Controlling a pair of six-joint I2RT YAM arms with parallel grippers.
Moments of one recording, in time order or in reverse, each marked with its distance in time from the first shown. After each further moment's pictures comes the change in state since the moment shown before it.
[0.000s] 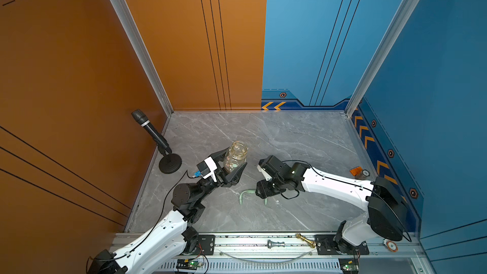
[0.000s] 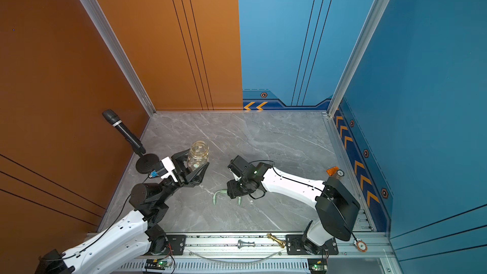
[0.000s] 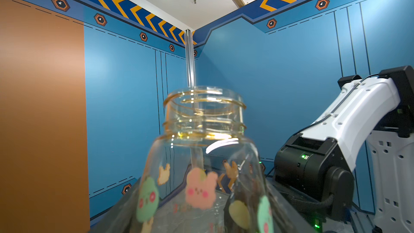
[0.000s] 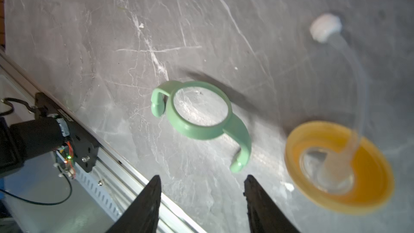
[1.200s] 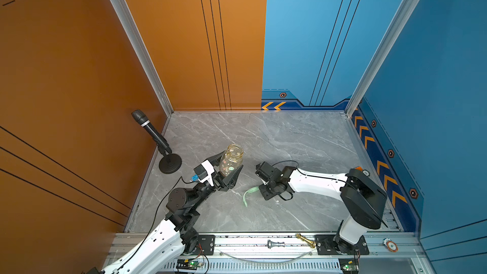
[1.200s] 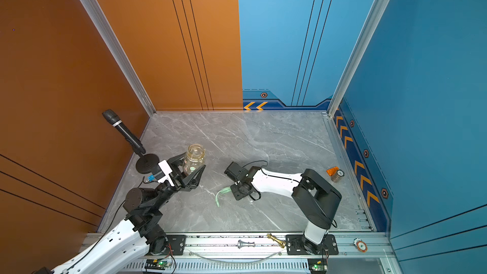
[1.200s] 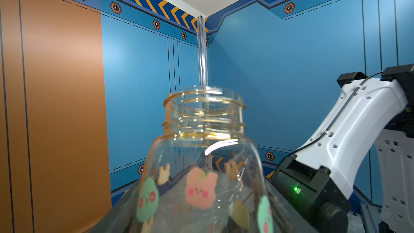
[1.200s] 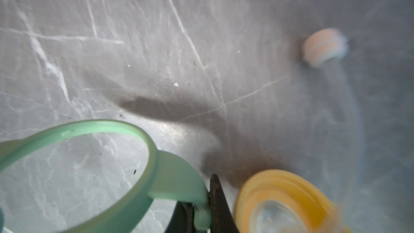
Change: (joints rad) left arm -0.024 -0.137 -0.003 -0.232 -0.079 0.030; right arm 0.012 0.080 -0.069 0.082 0.242 -0.172
